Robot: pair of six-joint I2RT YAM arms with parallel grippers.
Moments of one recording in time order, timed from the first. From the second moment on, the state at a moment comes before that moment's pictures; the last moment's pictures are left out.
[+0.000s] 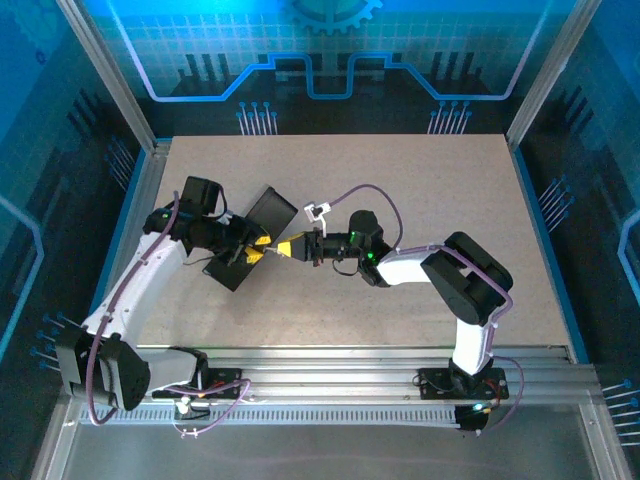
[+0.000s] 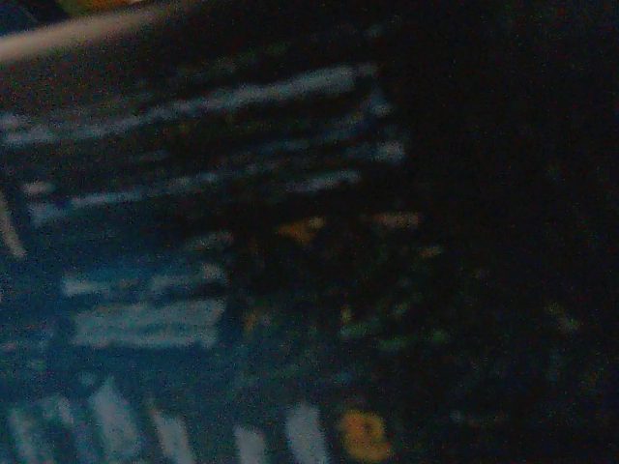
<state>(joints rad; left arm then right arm) -0.16 1.24 1.11 -0.95 0.60 -1.14 0.71 1.87 0.87 1.03 -0.83 0.83</state>
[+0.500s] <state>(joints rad) -0.16 1.24 1.11 -0.94 0.60 -1.14 0.71 1.87 0.83 1.08 -0.81 0.85</state>
